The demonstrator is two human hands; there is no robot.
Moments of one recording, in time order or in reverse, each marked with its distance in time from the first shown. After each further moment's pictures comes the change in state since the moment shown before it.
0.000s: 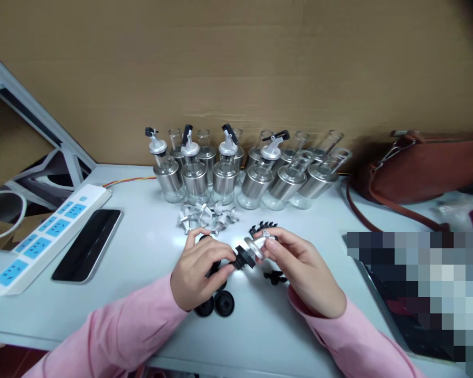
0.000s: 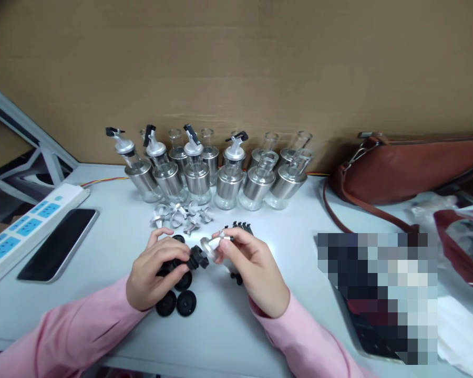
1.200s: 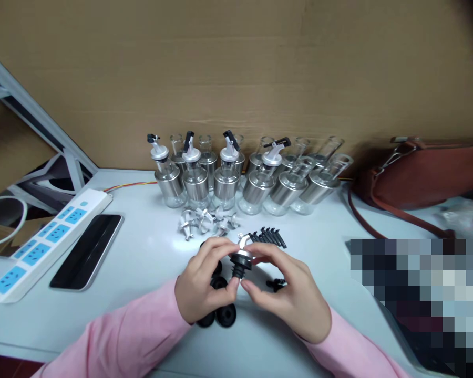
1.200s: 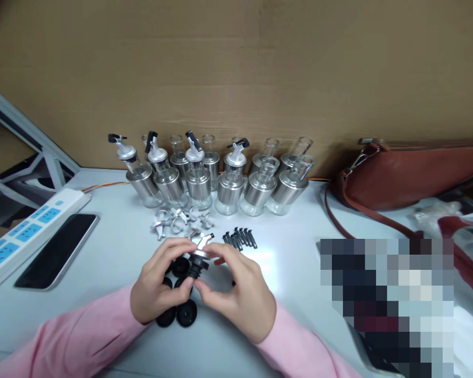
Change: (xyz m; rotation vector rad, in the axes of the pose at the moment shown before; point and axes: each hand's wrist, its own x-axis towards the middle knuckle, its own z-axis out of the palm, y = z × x) left_hand -0.003 0.003 0.007 -0.096 -0.004 -0.117; right_hand -0.008 0.007 0.011 -0.595 -0.029 -0.460
